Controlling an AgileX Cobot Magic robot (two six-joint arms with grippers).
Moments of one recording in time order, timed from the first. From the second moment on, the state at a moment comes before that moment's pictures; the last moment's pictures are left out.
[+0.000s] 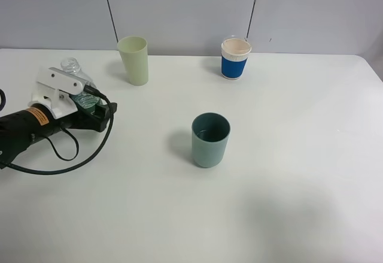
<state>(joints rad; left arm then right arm) -0.14 1.94 -0.38 0.22 -1.13 0.04 -0.11 0.00 -0.50 0.02 1.06 -0.13</state>
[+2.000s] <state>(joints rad) -0.14 0.07 -0.62 0.10 0.68 -0.21 -0.11 0.00 -0.50 0.02 1.06 -0.13</state>
